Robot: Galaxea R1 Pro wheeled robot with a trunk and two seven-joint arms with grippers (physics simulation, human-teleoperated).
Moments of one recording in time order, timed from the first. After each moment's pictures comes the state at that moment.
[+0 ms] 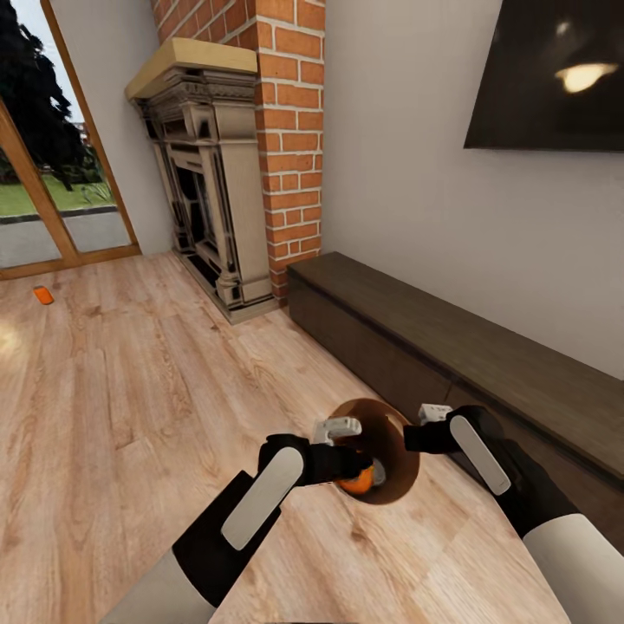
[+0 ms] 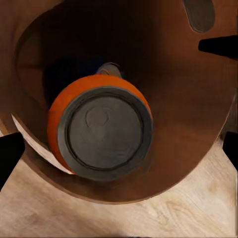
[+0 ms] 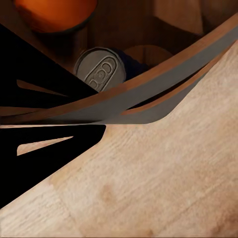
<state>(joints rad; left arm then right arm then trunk) -0.61 -0.15 -0.65 -1.32 1.15 0.80 0.70 -0.68 -0.25 0.30 -1.14 -0.73 1.05 -0.21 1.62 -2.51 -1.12</state>
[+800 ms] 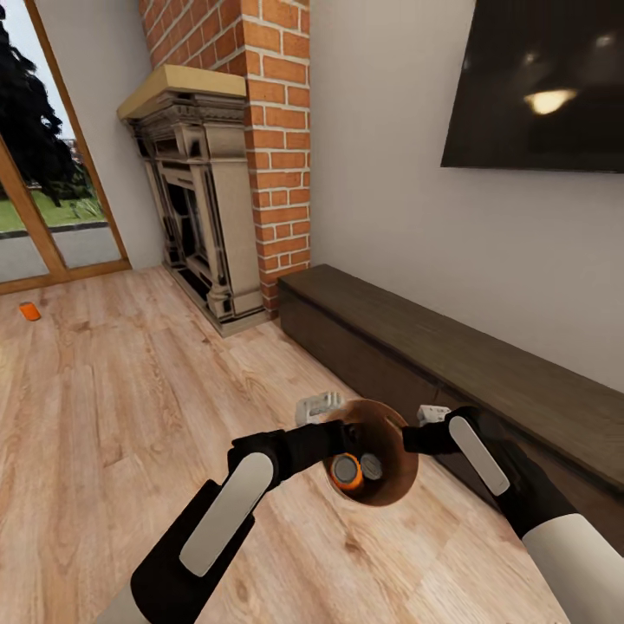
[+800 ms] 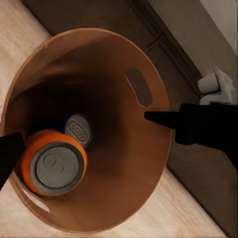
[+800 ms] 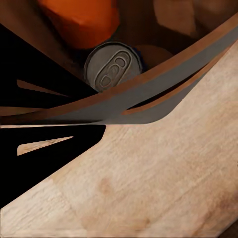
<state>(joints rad) -0.54 -0.10 -0.61 -1.59 1.15 0.70 0.71 -0.69 -0.25 0.30 -1.13 -0.74 1.05 -0.21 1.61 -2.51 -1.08</state>
